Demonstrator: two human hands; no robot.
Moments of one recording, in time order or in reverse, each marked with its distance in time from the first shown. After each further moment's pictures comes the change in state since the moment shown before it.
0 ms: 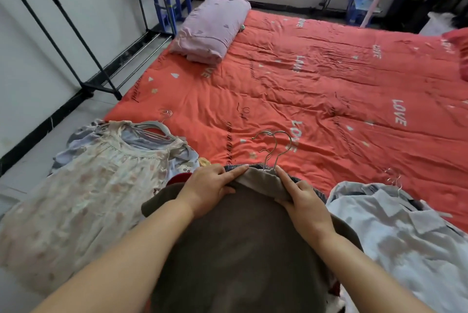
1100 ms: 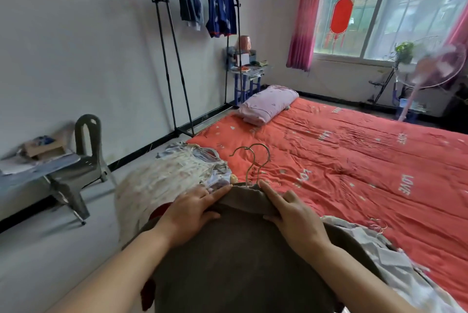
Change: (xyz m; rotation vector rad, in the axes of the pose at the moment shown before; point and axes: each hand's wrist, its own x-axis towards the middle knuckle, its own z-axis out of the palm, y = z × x) left_hand -0.273 0.342 -0.104 0.063 0.313 -0.304; right_hand -0.287 -0.032 -0.213 -0.107 0.037 -0.653
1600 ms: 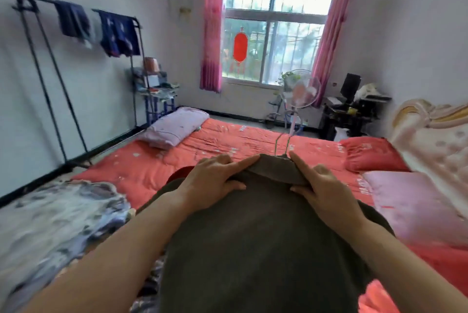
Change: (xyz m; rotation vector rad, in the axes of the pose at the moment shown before) left_hand 0.208 0.251 0.036 -0.118 0.093 0.544; right_hand -0.085 0.176 -0.235 -0.261 0.282 0.273
